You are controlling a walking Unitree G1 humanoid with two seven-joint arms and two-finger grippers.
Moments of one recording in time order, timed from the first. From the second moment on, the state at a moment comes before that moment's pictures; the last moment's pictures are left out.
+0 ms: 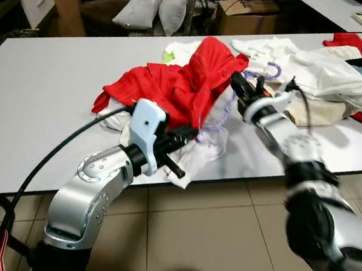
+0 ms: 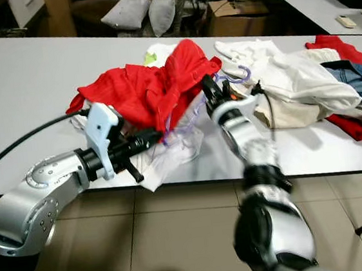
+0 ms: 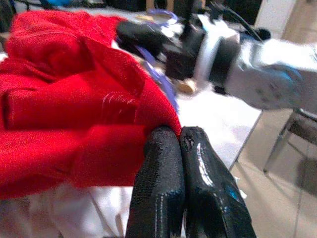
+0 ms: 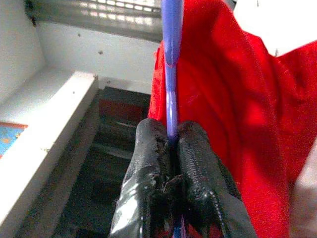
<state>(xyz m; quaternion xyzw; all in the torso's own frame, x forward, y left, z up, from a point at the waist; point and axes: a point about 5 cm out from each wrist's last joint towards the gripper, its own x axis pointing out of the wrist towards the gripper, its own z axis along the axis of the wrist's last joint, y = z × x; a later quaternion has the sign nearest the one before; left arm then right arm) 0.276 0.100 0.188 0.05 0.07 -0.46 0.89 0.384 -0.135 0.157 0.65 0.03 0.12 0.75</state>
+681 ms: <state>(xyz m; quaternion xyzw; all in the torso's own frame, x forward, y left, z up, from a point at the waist) 0.255 0.080 0.212 -0.11 0.02 -0.54 0.83 0.397 -0.131 0.161 0.69 0.00 0.05 0.73</state>
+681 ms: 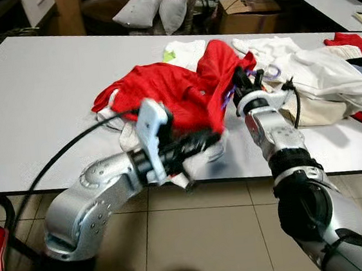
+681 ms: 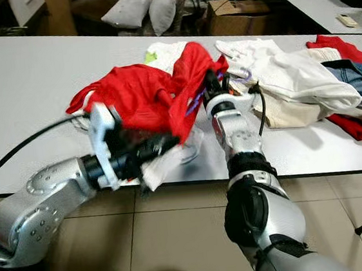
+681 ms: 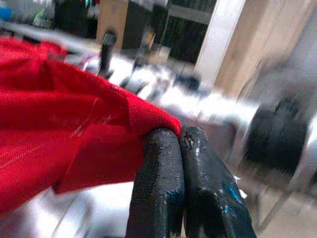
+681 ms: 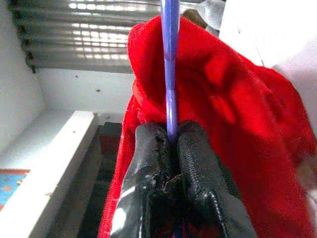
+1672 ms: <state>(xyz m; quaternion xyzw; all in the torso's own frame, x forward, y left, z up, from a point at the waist) 0.324 0.116 0.214 -0.09 0.05 -0.29 0.95 0.374 -0.129 0.187 0.55 0.09 0.11 0.82</state>
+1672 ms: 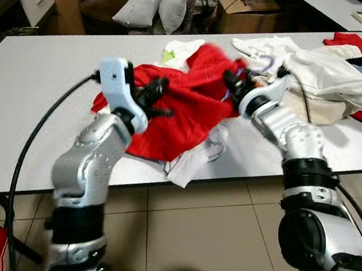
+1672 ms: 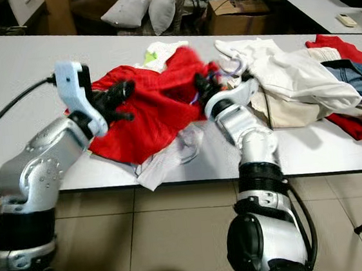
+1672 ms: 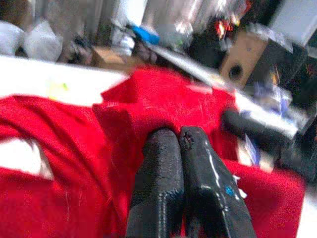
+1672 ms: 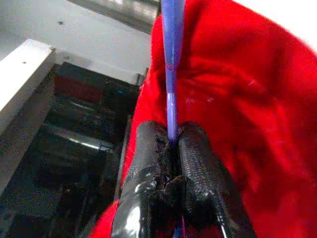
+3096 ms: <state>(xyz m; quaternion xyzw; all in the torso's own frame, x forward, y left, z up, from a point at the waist) 0.224 0.145 0.153 -0.01 0.21 -0.34 0.92 0.293 -0.197 0.256 0.31 0.17 0.25 0.90</state>
